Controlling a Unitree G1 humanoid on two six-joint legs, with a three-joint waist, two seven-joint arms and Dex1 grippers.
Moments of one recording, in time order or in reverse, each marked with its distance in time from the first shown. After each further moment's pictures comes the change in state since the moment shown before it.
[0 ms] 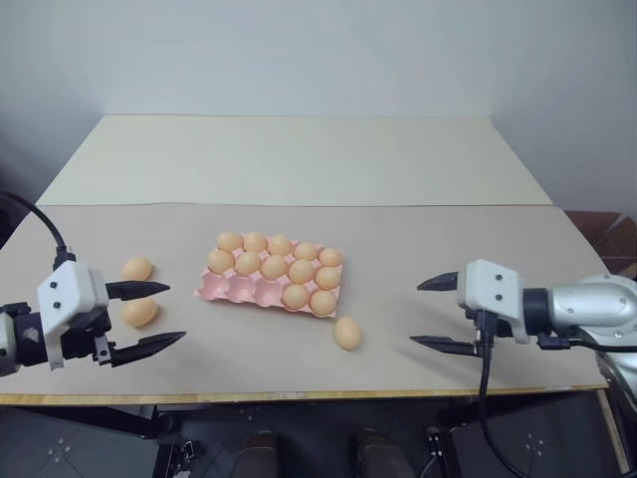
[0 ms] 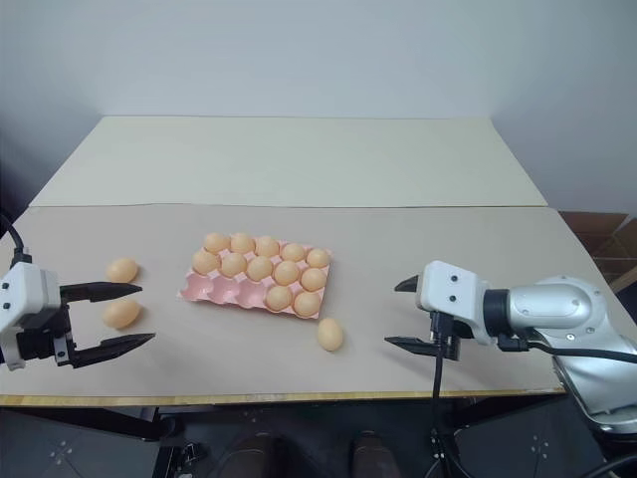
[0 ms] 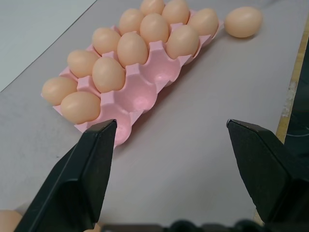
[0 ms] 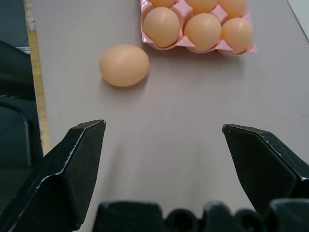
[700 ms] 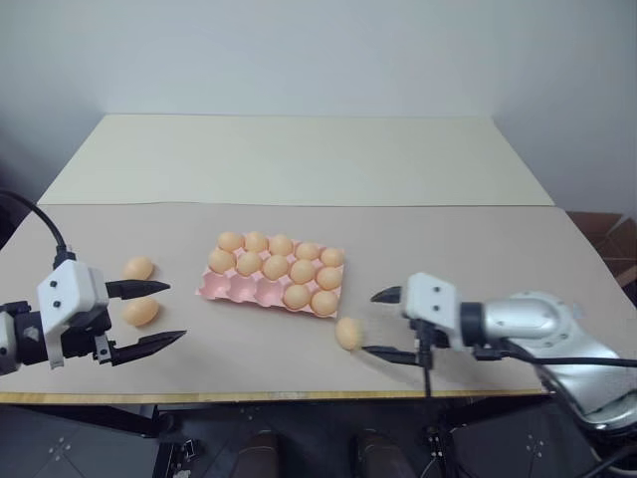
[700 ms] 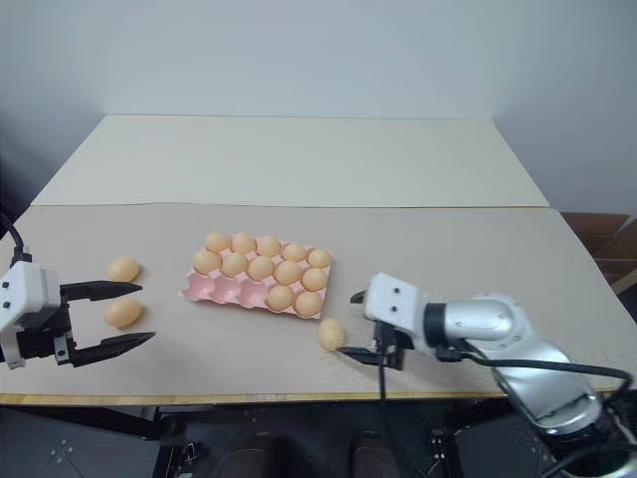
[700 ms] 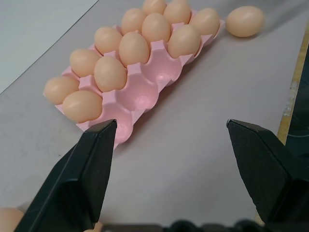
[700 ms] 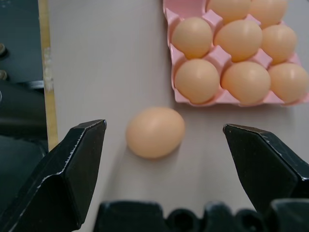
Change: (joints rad) left arm -0.005 0.000 -0.006 -0.003 0.003 -0.005 0.005; right arm -0.165 0.207 0.361 -0.065 -0.046 0.161 -0.278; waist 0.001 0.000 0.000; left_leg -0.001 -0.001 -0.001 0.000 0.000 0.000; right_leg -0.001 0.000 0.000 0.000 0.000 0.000
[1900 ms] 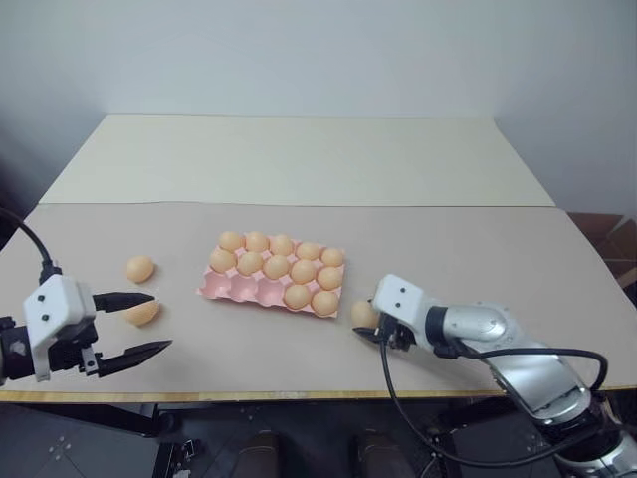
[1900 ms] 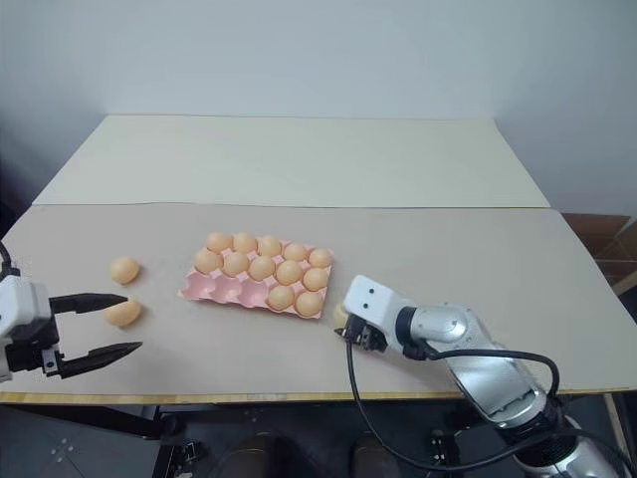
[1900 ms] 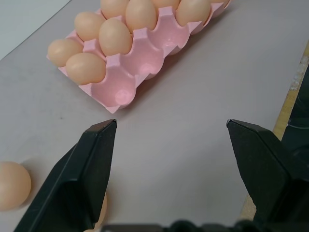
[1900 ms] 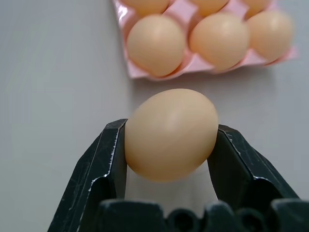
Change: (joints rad) left arm 0.107 -0.006 0.048 0.054 0.034 -0.057 -0.004; right arm -0.084 0.072 0.059 0.065 -0.115 0.111 -0.109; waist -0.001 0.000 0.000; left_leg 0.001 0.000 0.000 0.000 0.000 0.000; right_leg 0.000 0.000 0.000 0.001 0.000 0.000
